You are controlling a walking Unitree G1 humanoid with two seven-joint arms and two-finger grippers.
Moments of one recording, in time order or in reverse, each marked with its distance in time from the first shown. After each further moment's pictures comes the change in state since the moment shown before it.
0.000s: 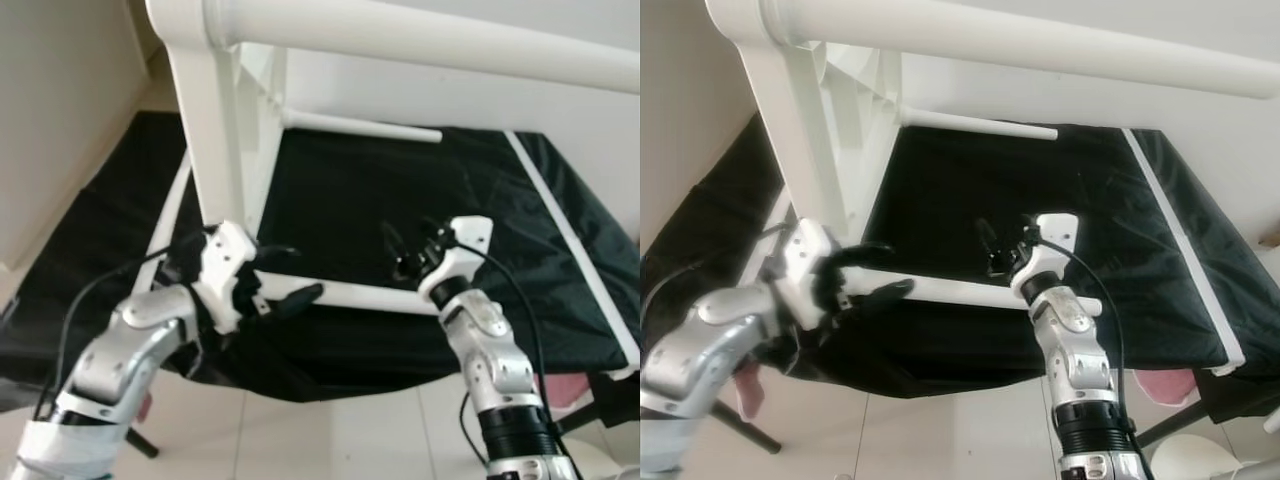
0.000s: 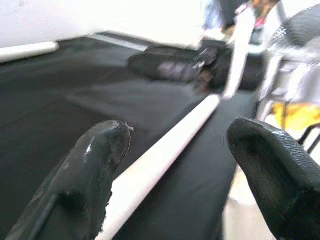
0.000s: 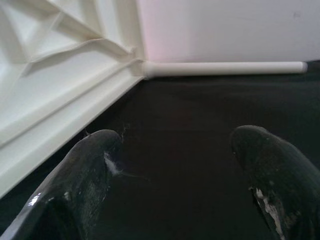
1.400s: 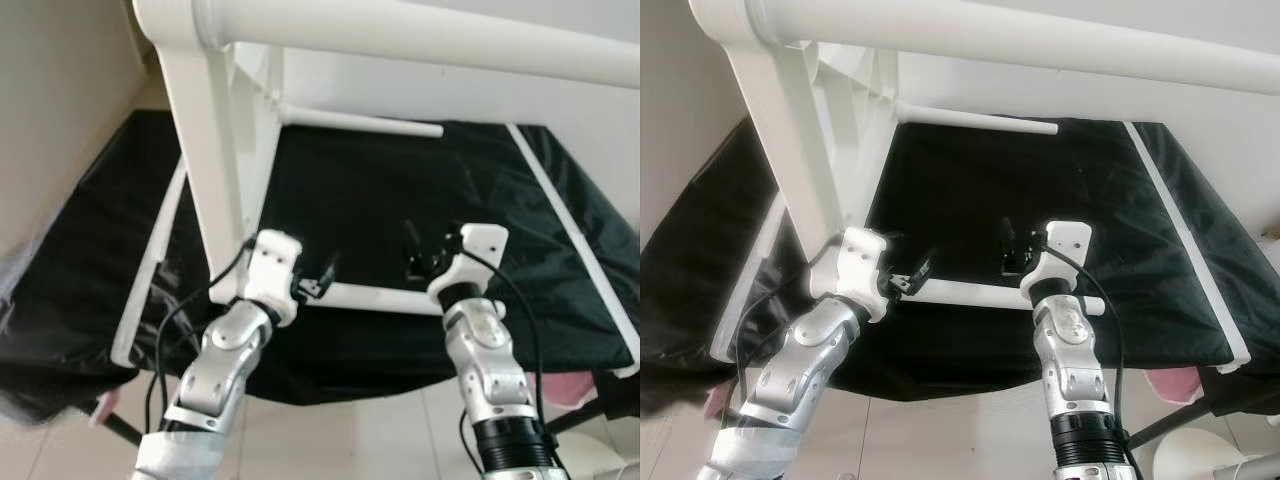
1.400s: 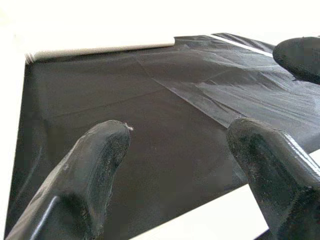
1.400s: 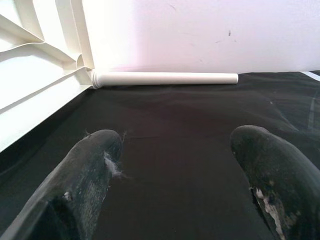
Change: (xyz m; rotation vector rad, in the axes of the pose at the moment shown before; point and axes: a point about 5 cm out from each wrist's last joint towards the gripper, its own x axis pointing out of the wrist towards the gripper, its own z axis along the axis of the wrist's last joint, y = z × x) left arm 0.042 0.009 -0.033 0.008 -0.065 0.605; right arm -0.007 -0.002 -0.001 -0.098 -0.079 -0.180
